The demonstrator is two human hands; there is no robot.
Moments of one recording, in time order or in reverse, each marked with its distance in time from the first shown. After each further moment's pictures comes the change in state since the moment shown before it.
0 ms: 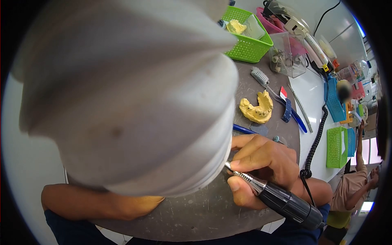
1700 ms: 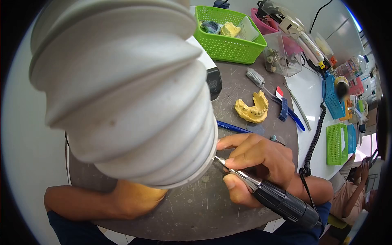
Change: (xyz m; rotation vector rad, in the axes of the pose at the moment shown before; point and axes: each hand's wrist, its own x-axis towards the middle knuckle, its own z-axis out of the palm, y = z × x) left_hand -0.006 -0.005 0.003 0.005 0.043 0.038; right_hand -0.008 0.007 0.002 -0.018 0.016 -0.043
